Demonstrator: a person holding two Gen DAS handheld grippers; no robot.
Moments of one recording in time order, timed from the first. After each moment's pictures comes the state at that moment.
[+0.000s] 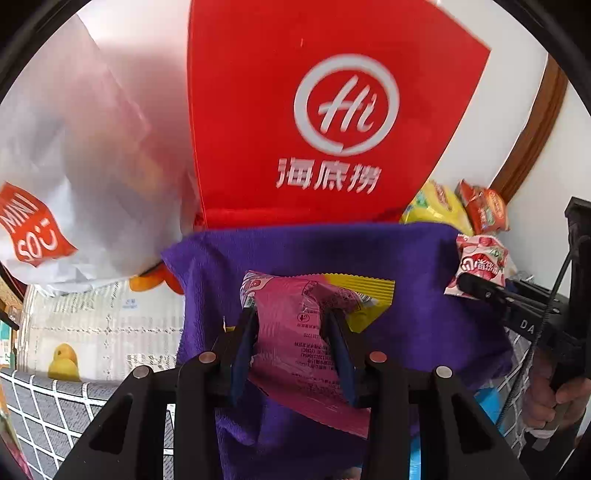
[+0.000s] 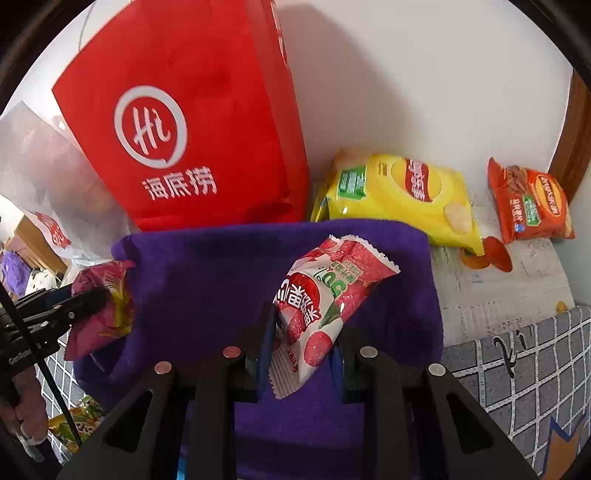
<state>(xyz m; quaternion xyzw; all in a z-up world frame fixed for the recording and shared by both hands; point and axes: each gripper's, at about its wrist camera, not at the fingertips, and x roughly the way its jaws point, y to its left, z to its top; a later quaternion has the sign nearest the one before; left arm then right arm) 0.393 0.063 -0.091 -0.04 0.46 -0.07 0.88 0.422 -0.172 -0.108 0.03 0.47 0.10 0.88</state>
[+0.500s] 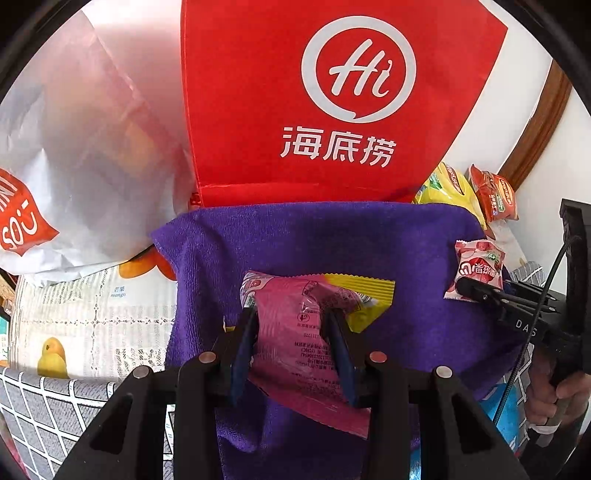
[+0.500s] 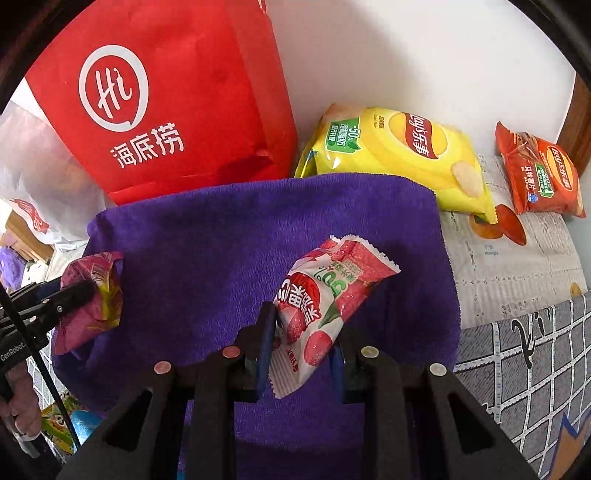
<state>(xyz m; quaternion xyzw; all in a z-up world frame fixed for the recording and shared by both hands) 0.400 0.063 -0.112 -0.04 0.48 -0.07 0.87 0.433 -0.175 -0.141 0.03 0.51 0.09 0.85</state>
